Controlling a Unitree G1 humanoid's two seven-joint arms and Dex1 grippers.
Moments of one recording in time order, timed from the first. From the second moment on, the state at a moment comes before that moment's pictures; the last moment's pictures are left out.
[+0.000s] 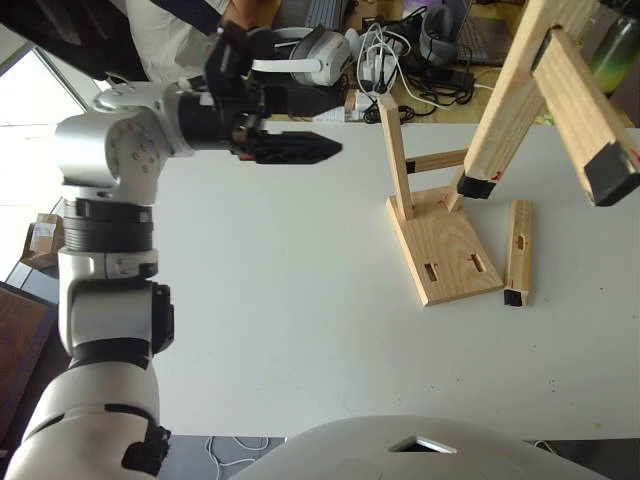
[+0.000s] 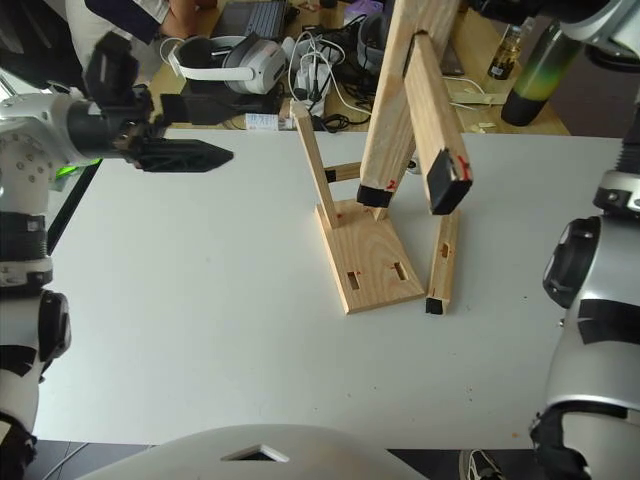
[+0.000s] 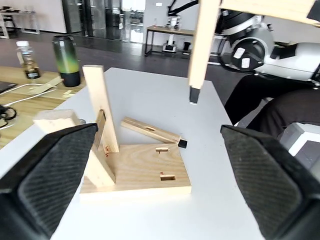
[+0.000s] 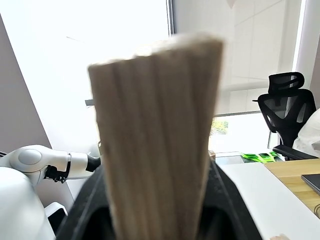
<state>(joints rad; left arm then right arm) -0.85 0.64 -0.02 0.16 -0.64 0.77 -1.35 -1.27 -0.75 -0.04 0.43 0.92 1.01 1.32</state>
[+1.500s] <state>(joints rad) -0.81 0.33 -0.05 -0.21 -0.87 1.00 -0.81 -1.22 -0.56 -0.16 0.28 0.93 1.09 1.21</state>
